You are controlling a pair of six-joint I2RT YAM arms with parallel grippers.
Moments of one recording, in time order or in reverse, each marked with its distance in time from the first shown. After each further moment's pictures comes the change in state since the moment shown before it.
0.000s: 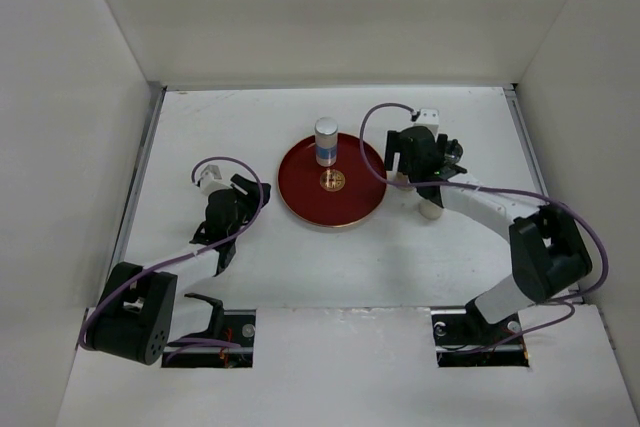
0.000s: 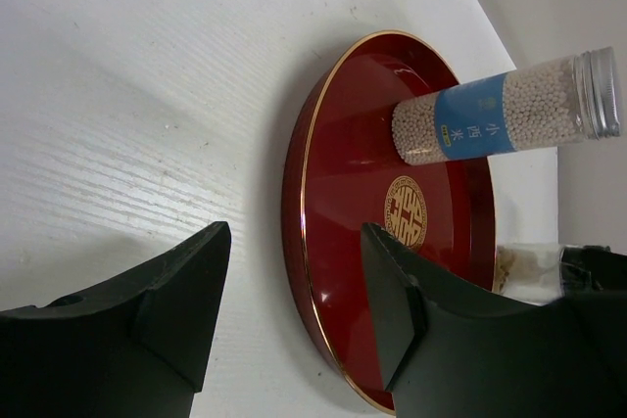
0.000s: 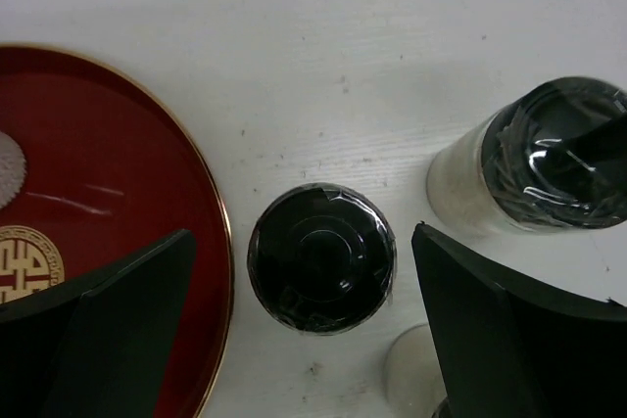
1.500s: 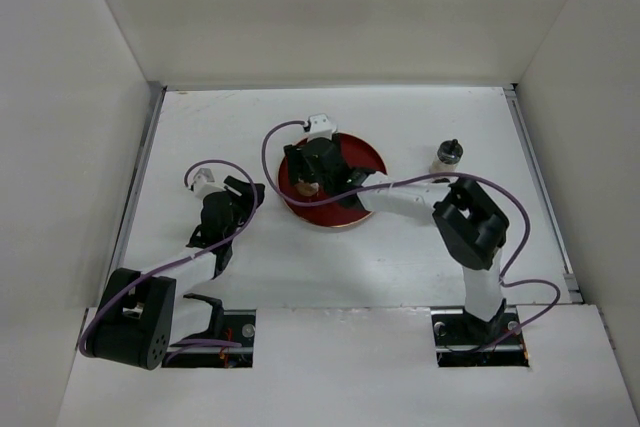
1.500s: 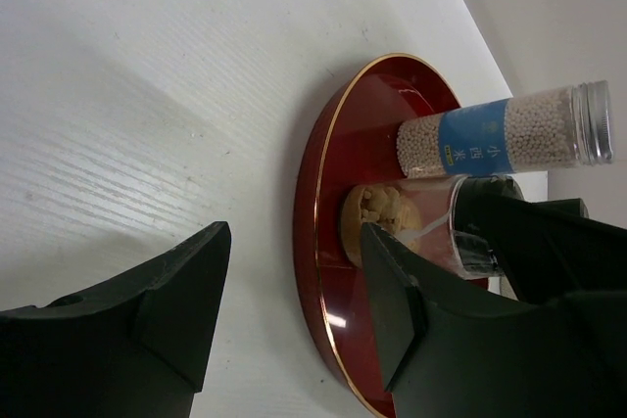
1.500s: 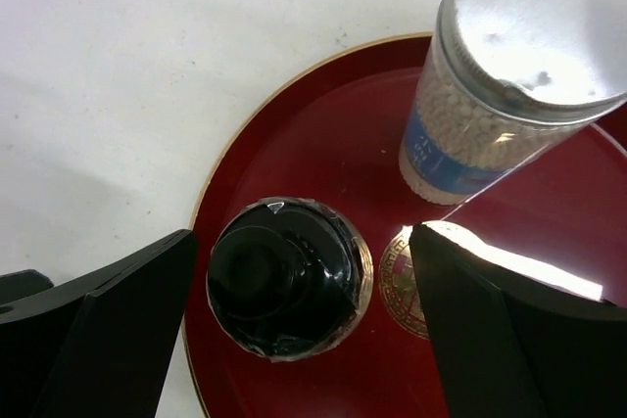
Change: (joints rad) left arm 0.042 -0.028 -0.027 0.007 0.002 -0.031; right arm 0.420 0.443 0.439 0.106 -0.060 0.021
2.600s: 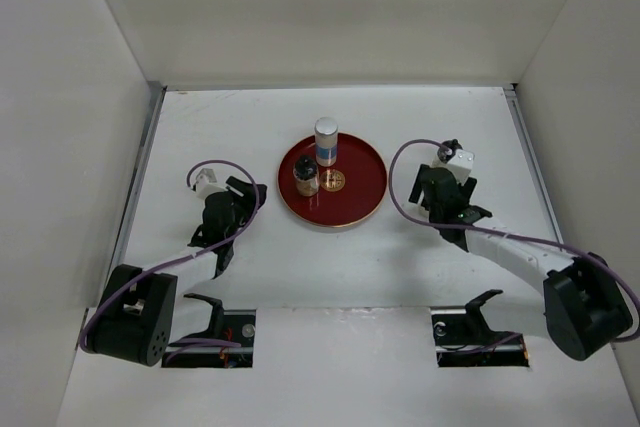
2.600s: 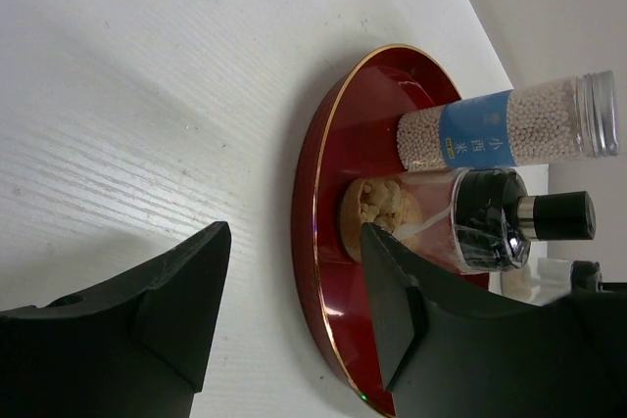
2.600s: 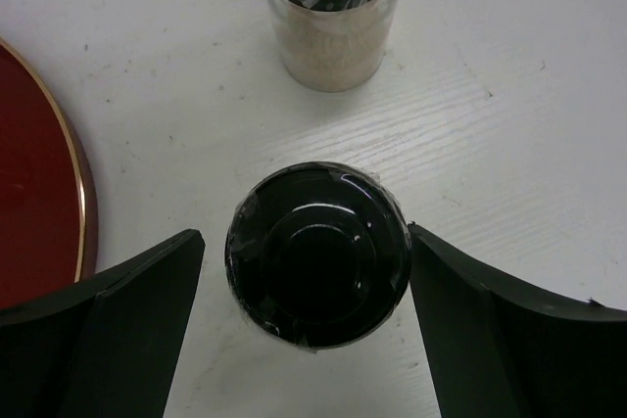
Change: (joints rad) left arm -0.014 0.019 0.000 0.013 0.001 -0.004; right arm -0.412 -0.764 -0.809 -0.155 0.214 0.180
